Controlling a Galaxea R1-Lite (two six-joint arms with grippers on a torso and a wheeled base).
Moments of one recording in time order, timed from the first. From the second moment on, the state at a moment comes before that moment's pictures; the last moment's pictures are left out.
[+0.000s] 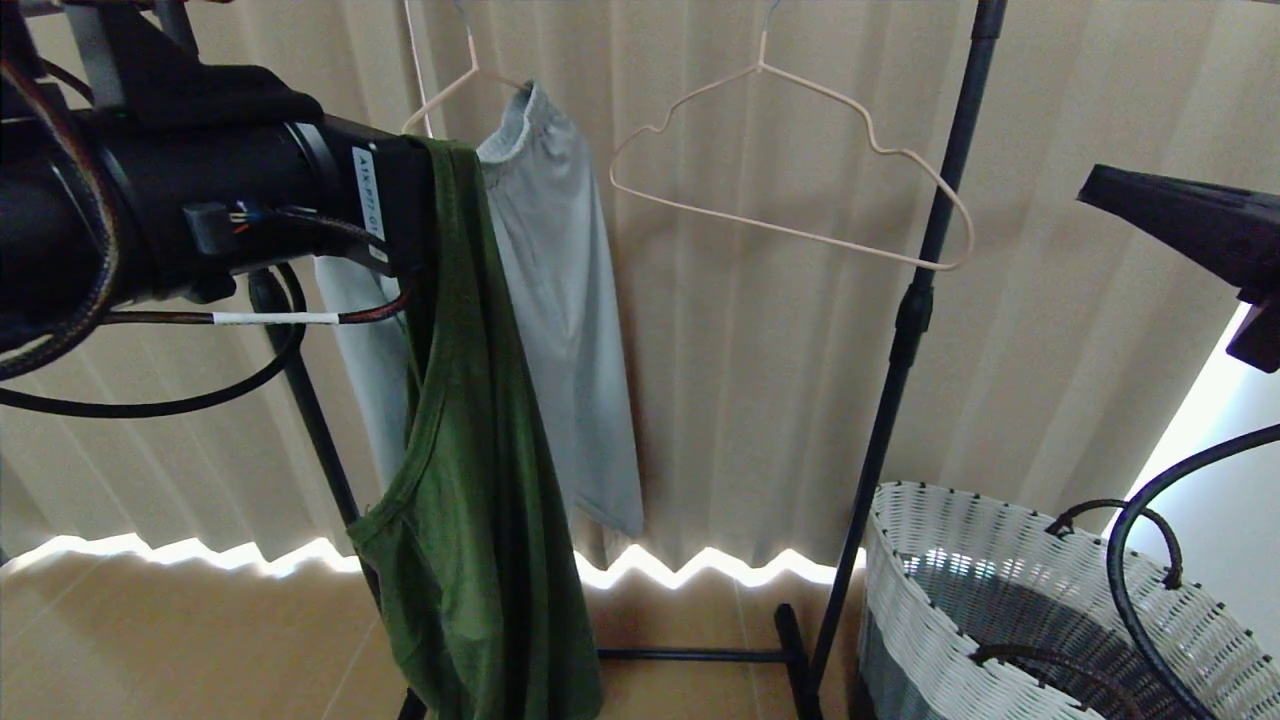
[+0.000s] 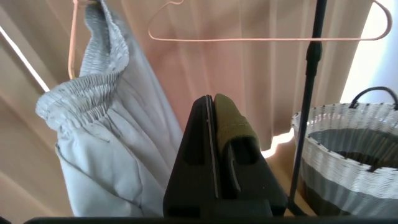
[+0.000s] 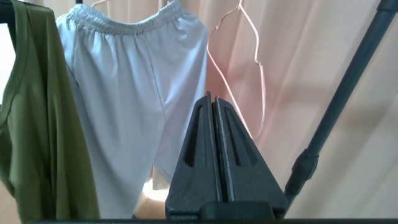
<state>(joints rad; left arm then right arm) -0.57 1.42 -1.22 -0.19 0.07 0.19 0.34 1.19 -0.82 -0.51 0.26 -0.03</state>
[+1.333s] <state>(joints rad) -0.30 1.15 -0.84 -0.18 0.12 0.22 0.09 1.11 -0.51 -0.61 0.23 -0.21</state>
